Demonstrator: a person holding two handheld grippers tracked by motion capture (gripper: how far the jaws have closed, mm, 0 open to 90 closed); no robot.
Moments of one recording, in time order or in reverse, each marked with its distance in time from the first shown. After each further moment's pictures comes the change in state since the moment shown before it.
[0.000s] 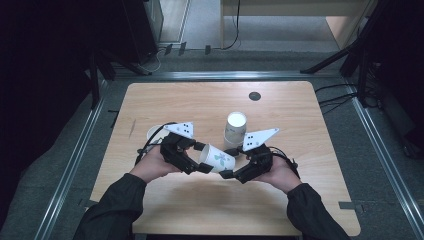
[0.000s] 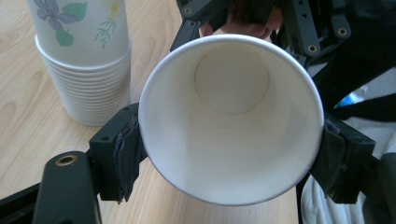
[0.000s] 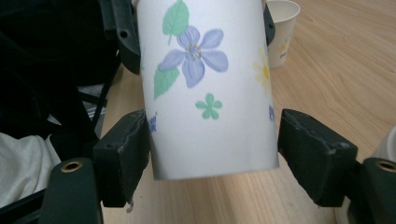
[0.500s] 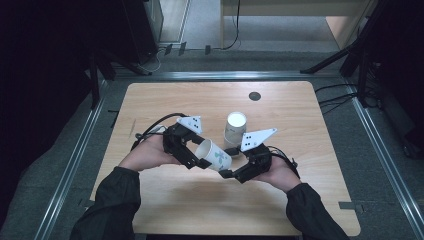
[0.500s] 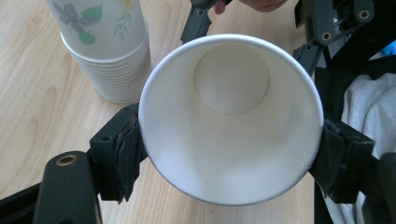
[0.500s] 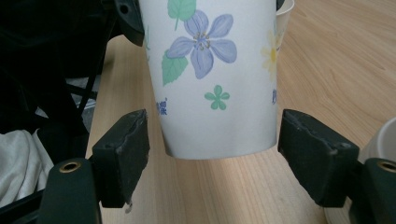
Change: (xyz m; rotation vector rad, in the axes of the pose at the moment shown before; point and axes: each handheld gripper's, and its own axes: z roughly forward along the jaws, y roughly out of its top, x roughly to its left) left arm -0.005 0.038 -0.008 0.223 0.083 0.084; right arm 0.000 0.002 0.002 0.023 -0.032 -0.023
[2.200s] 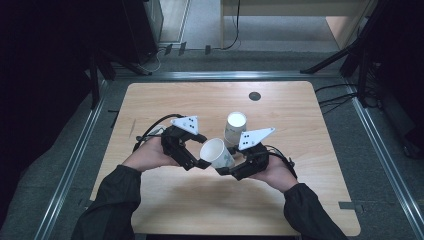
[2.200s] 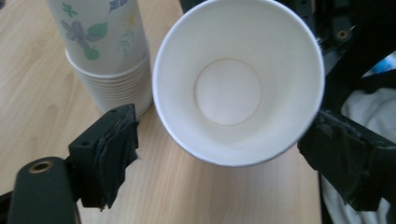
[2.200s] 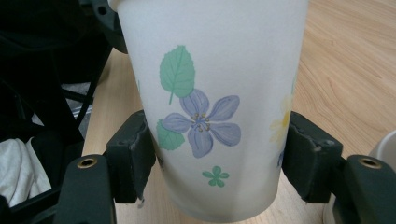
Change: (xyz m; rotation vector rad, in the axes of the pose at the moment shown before) left arm 0.004 -0.018 0.003 -0.139 -0.025 -0.007; right arm -0.001 0.003 0.006 -0.025 -0.009 -0.004
